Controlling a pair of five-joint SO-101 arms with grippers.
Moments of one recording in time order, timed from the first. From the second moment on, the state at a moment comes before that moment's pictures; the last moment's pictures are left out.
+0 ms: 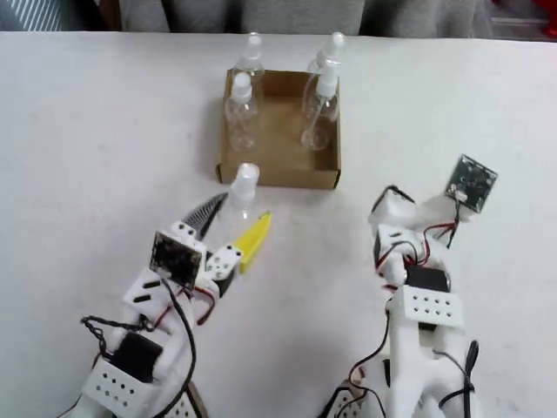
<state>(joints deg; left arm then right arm) 21.4 -98.1 97.6 16.8 1.0 6.7 -45.0 72.3 16.7 -20.4</state>
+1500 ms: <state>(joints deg) 21.9 -12.0 47.2 -35.8 13.5 8.9 -45.0 82.7 2.5 -11.6</state>
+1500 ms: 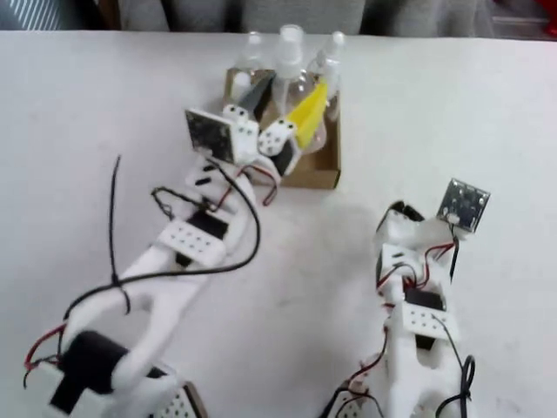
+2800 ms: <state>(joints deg) 23.8 29.1 30.9 -61.4 7.4 8.9 -44.9 83.8 2.5 -4.9</state>
